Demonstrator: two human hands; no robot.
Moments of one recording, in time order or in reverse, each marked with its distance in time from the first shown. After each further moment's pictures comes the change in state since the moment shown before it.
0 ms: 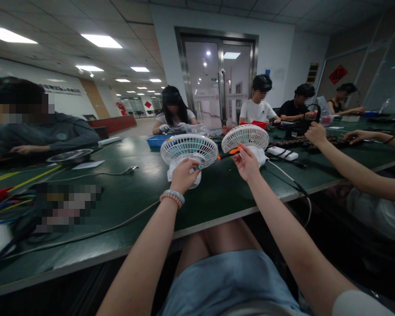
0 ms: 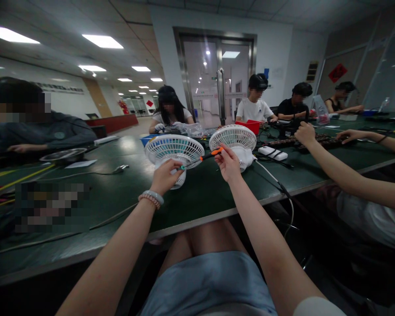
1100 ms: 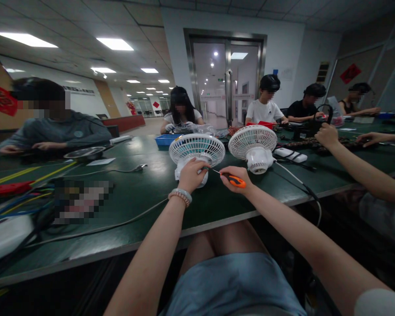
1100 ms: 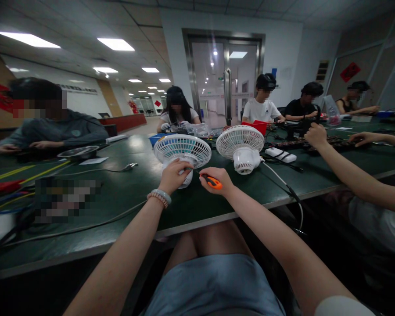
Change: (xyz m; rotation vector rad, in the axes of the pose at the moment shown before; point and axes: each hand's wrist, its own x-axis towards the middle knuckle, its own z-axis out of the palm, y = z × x) left_hand -0.003 -0.001 -0.001 0.065 -0.025 0.153; right_hand -0.041 0.025 0.013 -1.165 -0.650 -0.685
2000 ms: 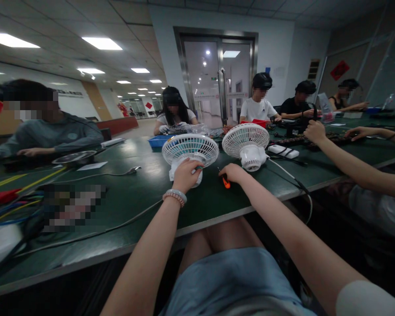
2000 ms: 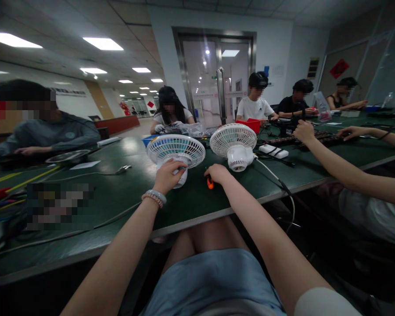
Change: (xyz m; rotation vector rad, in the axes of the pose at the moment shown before) left_hand 0.002 0.003 0.001 0.022 -0.001 -0.031; right_hand 0.018 0.055 -0.004 -0.610 -0.842 0.397
